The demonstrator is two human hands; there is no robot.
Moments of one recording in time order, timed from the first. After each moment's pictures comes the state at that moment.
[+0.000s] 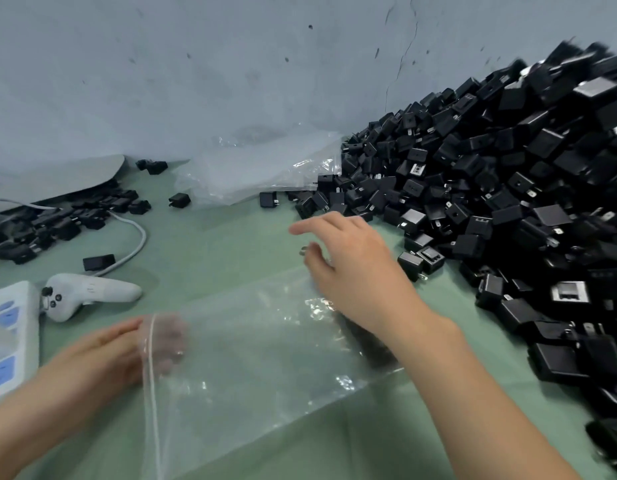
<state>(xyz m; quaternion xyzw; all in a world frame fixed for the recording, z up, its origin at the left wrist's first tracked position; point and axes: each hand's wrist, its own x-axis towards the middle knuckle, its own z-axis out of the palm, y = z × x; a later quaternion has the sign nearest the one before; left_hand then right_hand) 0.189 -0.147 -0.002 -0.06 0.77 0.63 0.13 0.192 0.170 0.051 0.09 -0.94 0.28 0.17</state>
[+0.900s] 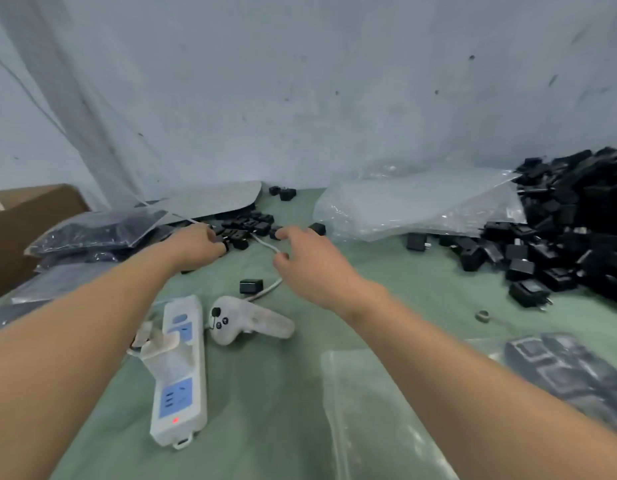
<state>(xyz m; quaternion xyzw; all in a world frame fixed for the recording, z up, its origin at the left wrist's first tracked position) 0.004 -0.270 0.105 -0.11 0.99 0.12 0.00 0.042 -0.057 0.071 0.21 -0.91 0.36 0.04</state>
